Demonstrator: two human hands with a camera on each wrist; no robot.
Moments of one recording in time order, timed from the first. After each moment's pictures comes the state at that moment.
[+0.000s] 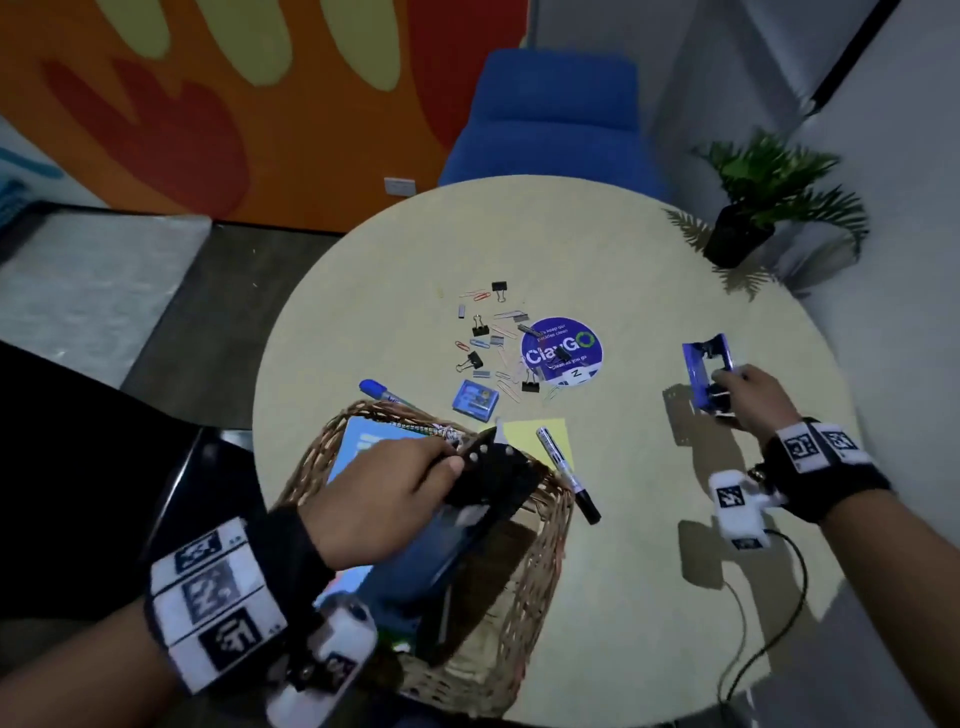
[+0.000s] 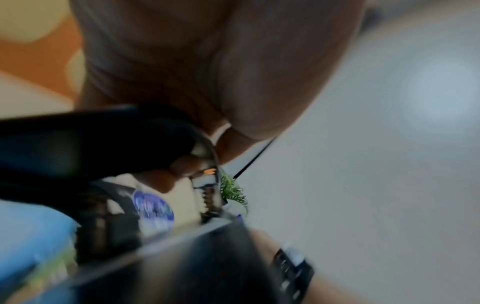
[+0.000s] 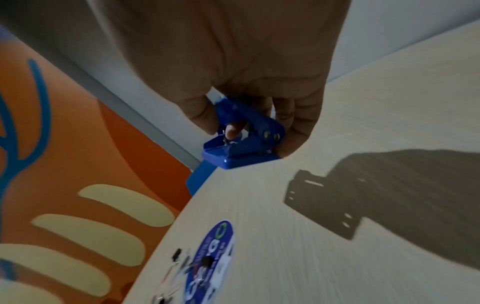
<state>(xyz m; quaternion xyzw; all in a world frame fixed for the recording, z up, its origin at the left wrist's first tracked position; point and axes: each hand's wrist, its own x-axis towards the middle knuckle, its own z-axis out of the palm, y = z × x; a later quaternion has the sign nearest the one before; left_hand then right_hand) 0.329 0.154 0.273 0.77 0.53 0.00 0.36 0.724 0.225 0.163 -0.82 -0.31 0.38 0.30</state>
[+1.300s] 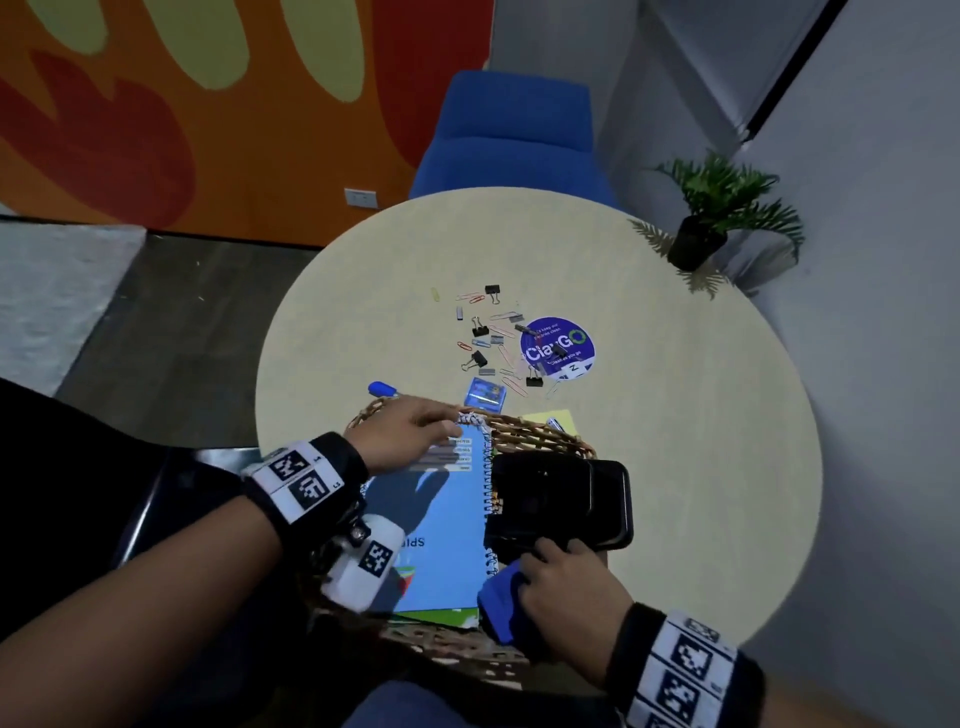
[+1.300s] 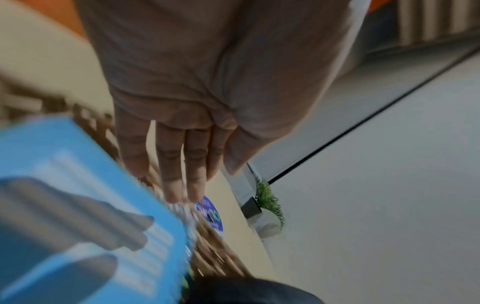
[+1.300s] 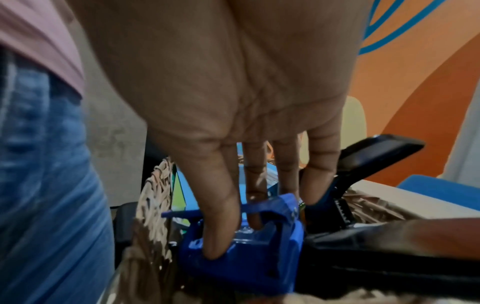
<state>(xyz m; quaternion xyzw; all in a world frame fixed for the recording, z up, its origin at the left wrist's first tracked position) 0.278 0.218 0.203 0.67 0.50 0.07 0.55 0.459 0.052 0.190 -0.51 -0.82 0.10 -0.23</state>
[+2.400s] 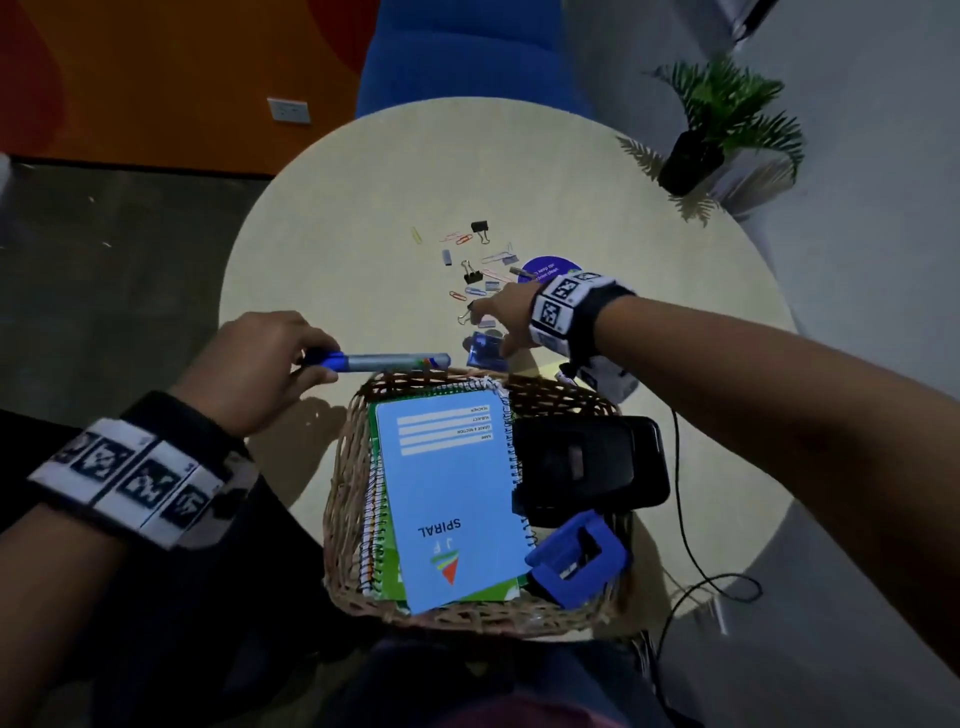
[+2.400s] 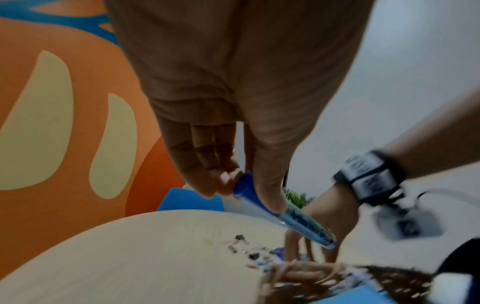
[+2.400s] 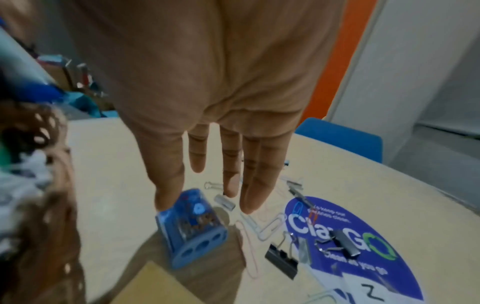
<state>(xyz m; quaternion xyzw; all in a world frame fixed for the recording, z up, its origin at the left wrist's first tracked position) 0.161 0.287 0.204 0.87 0.46 0.04 0.15 0.454 0.325 0.179 -0.58 -0.72 0.19 -0.32</state>
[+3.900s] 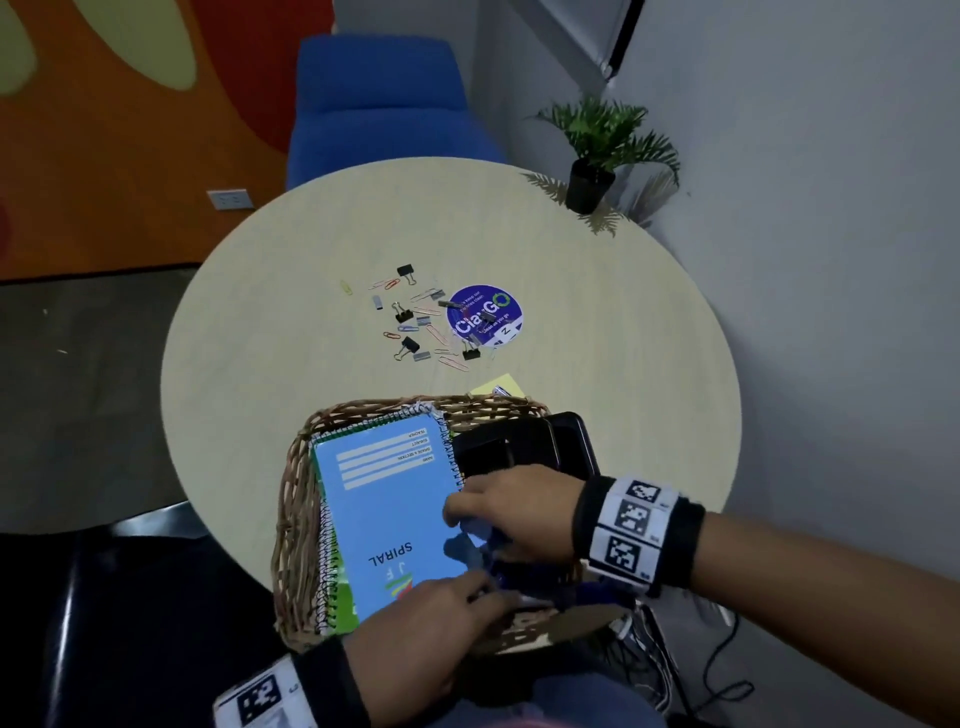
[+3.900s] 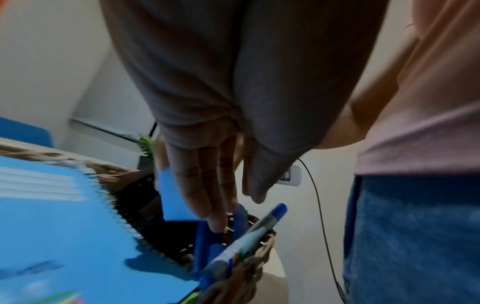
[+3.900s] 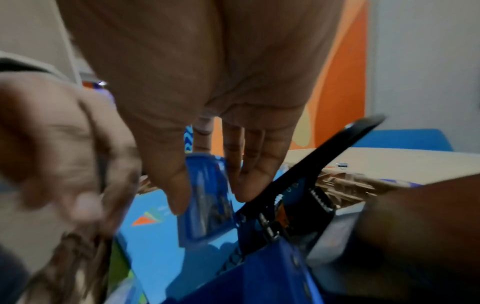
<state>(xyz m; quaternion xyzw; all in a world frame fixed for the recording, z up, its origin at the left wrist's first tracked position) 0.271 0.090 0.195 0.93 0.15 -0.13 0.30 0.448 0.102 0.213 -0.51 -0.80 0.27 -0.15</state>
